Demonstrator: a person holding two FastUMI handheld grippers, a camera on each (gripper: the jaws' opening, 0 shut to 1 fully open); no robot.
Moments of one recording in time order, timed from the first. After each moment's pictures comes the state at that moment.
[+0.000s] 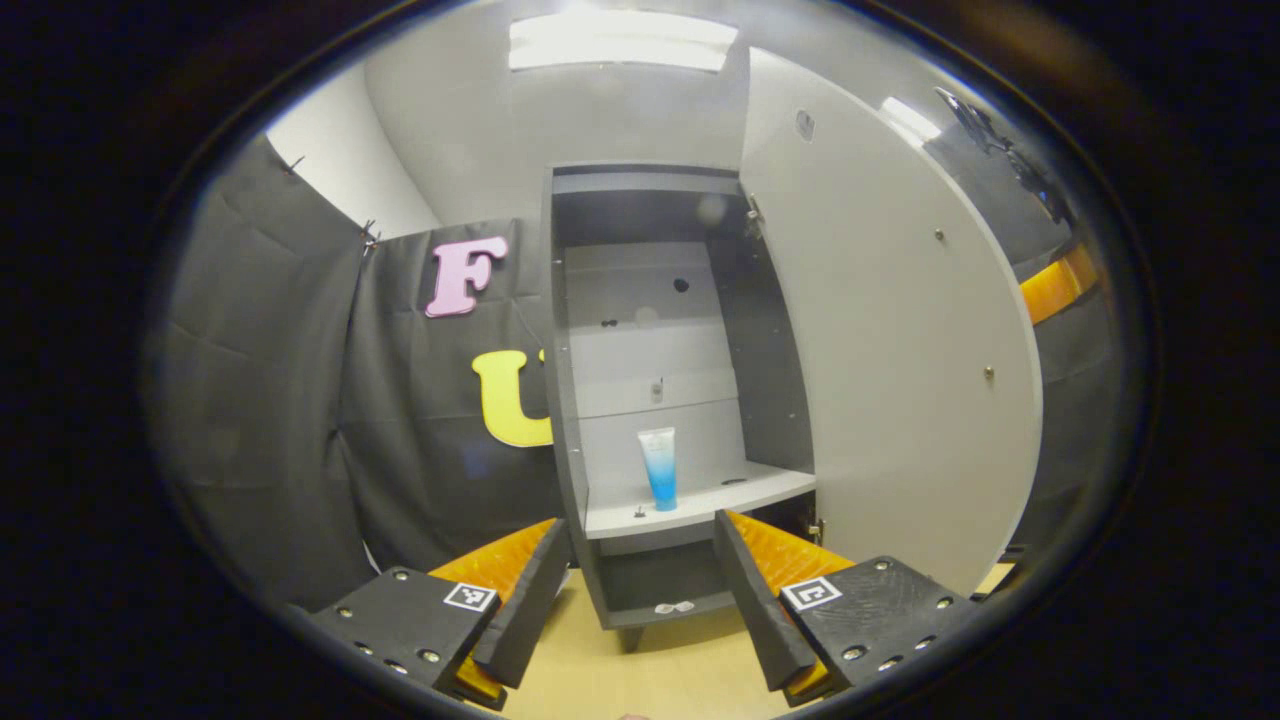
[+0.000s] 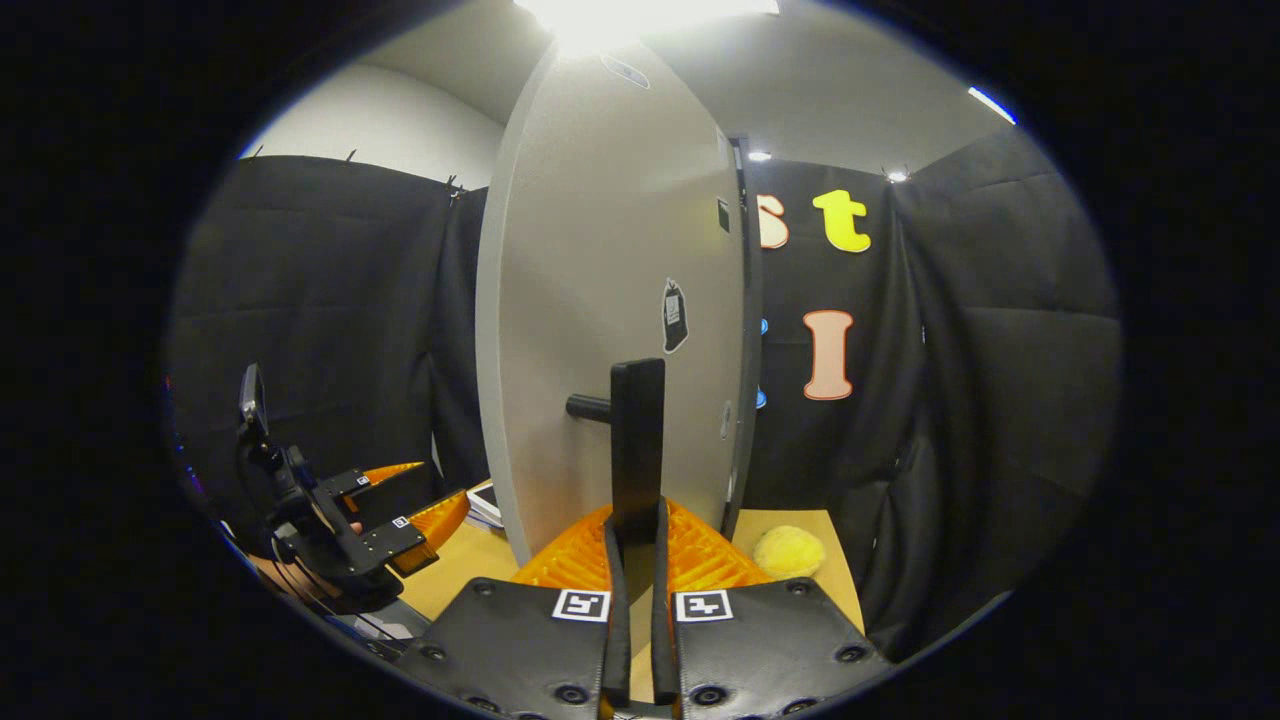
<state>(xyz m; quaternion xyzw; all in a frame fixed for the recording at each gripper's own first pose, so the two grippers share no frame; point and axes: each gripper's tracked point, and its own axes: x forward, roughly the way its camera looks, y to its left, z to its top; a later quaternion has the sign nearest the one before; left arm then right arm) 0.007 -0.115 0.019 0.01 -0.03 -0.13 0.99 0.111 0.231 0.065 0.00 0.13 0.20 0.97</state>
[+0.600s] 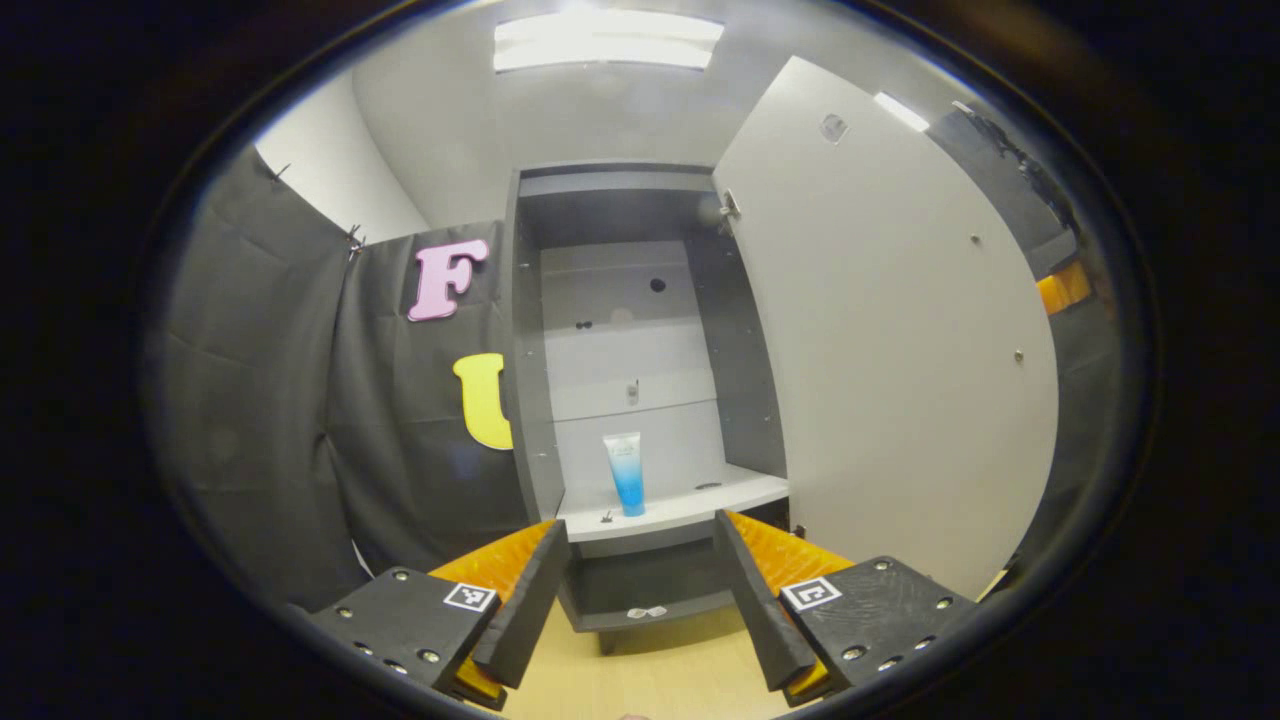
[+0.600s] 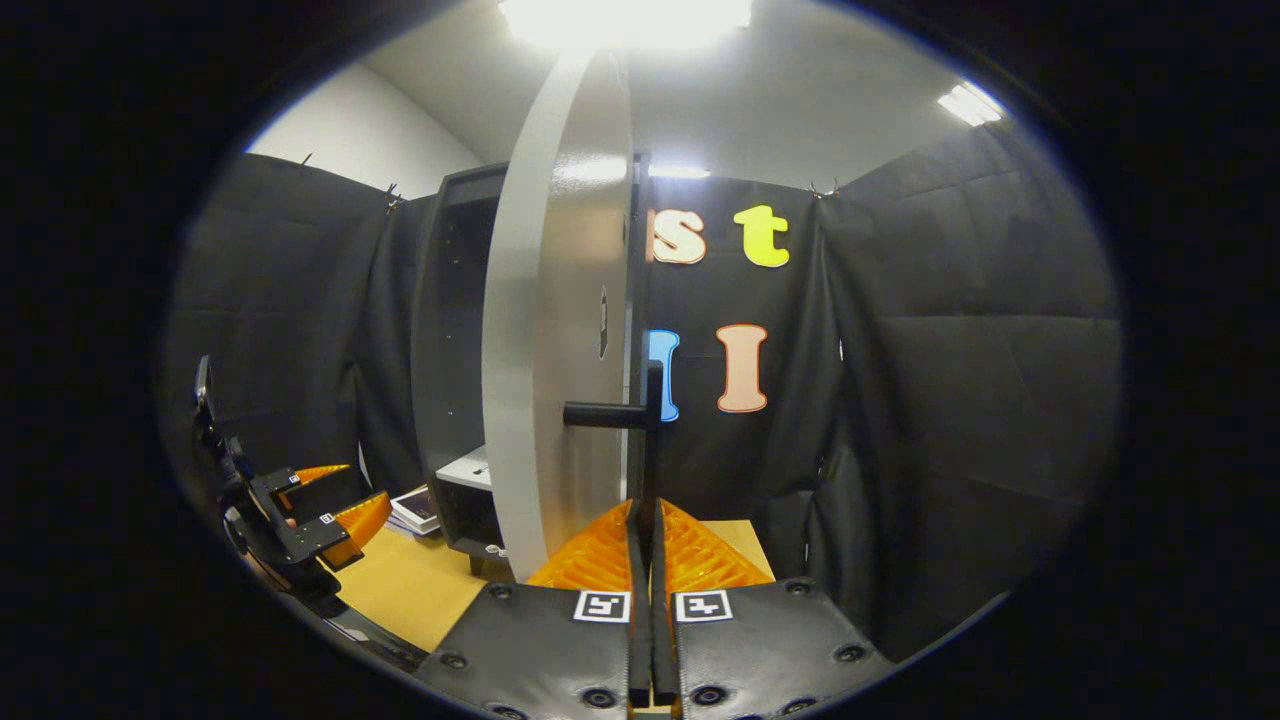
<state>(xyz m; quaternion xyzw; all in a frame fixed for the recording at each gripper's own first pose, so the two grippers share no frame) 0.005 -0.149 0.022 0.01 -0.02 -0.14 0.99 0.123 0.195 0.068 0.02 0.10 0.13 0.99</state>
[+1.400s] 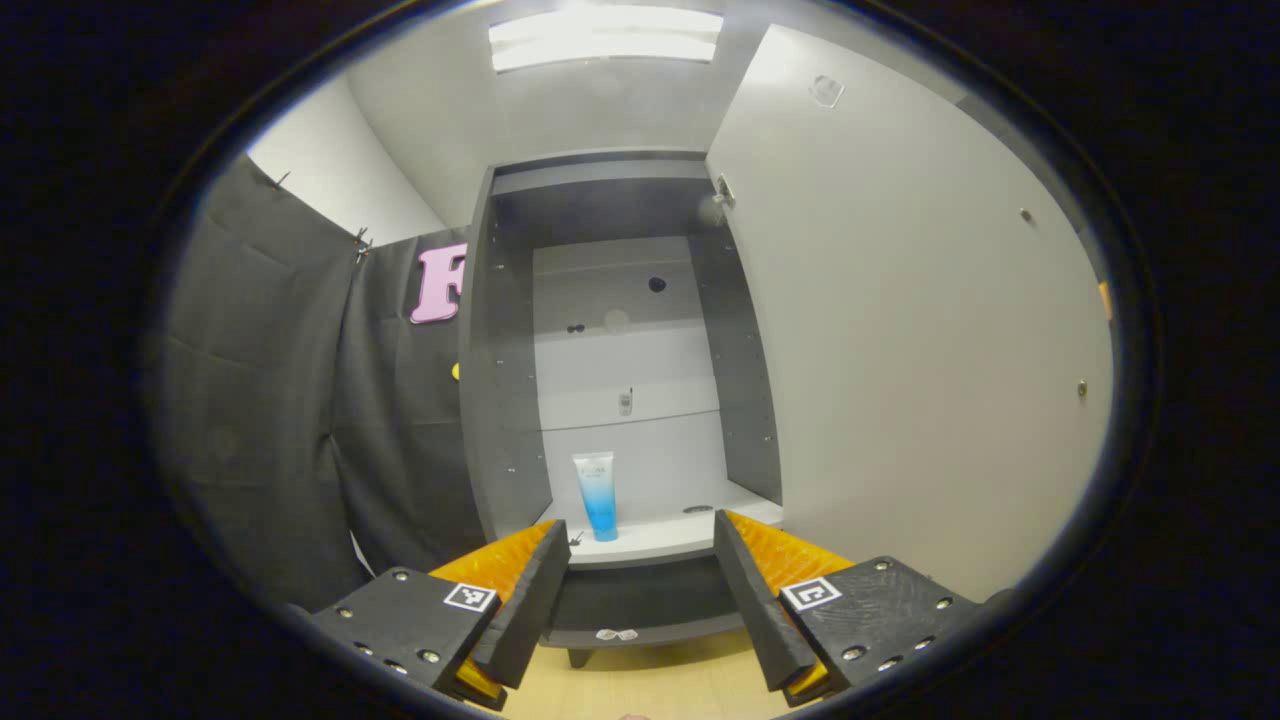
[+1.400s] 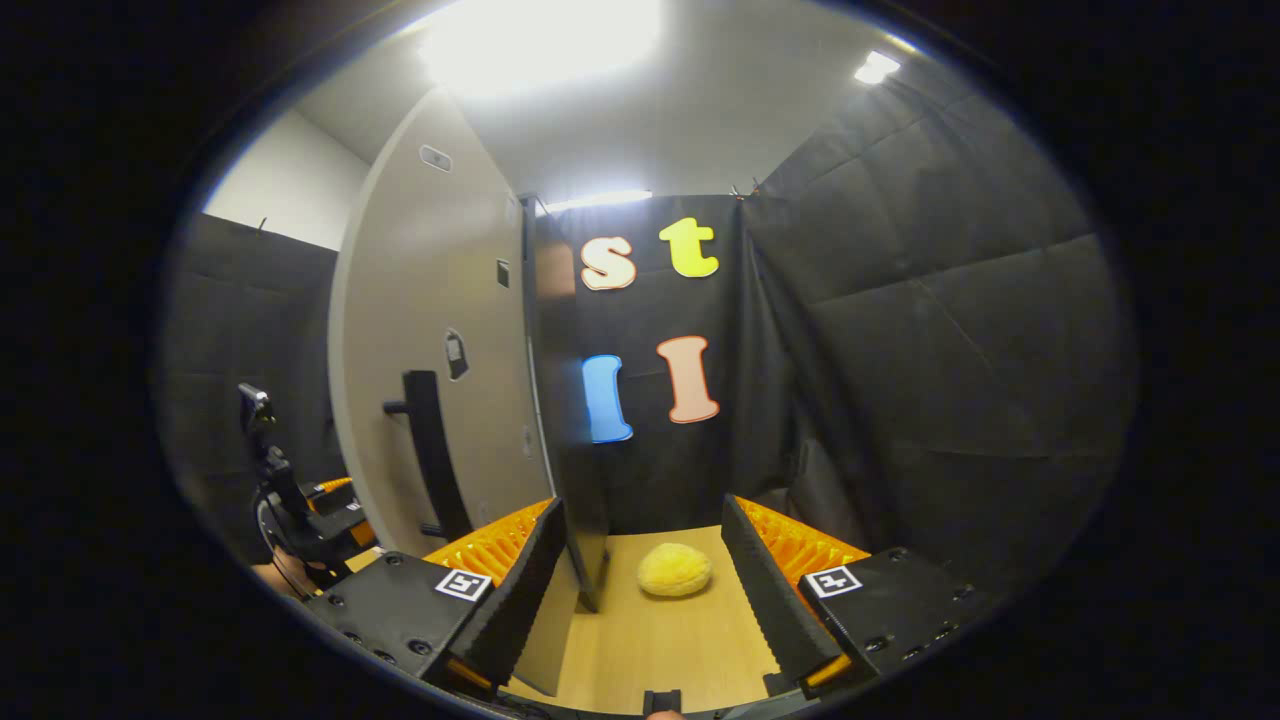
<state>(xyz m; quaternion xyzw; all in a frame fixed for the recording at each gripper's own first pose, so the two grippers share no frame) 0.014 -0.145 0.024 0.02 -0.02 -0.10 0.99 0.083 0.059 0.054 0.07 0.08 0.06 0.99</state>
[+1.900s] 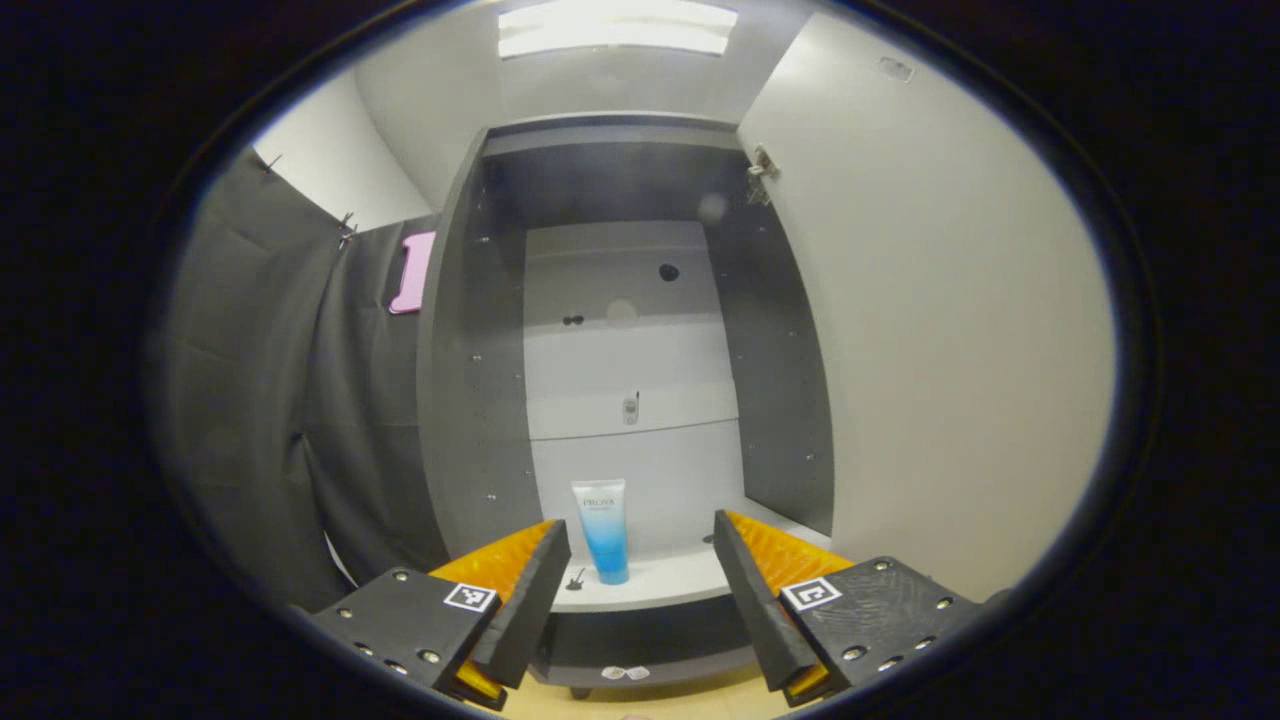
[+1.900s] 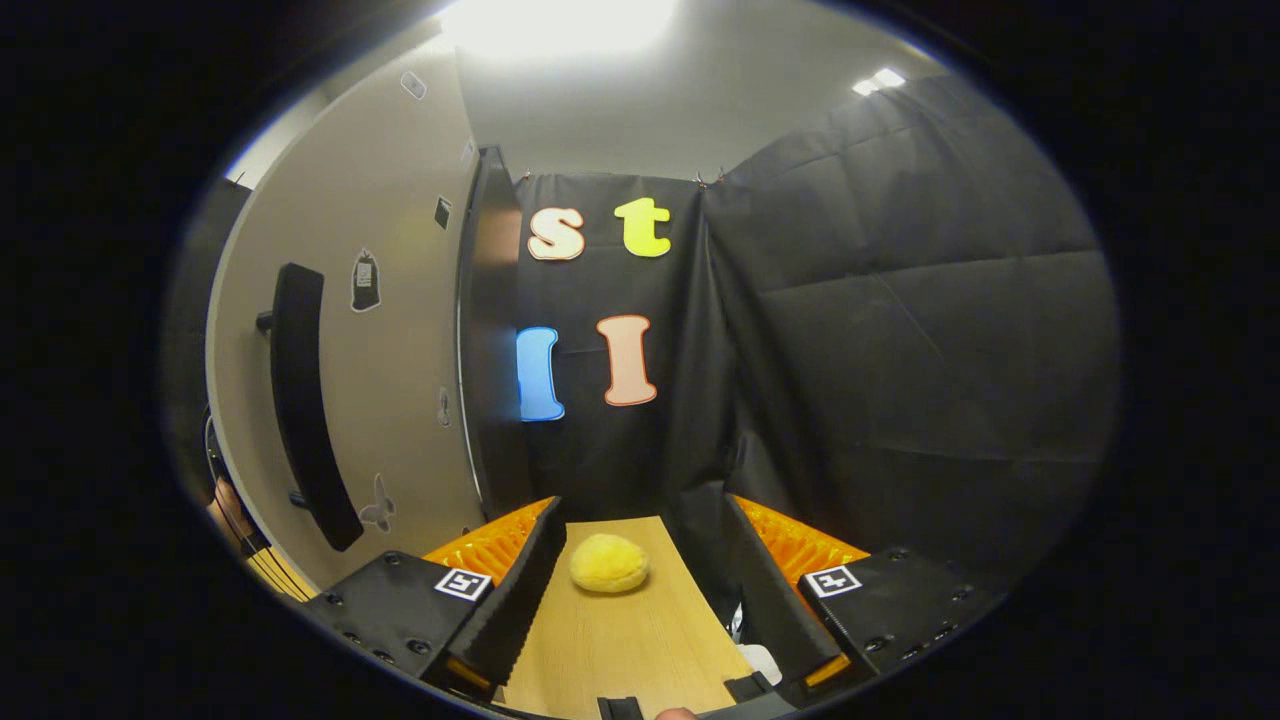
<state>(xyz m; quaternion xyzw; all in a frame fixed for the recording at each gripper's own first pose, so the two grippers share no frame) 0.021 -0.153 0.023 0.00 -0.02 -0.12 0.99 0.132 0.064 0.017 0.04 0.10 -0.02 0.99</state>
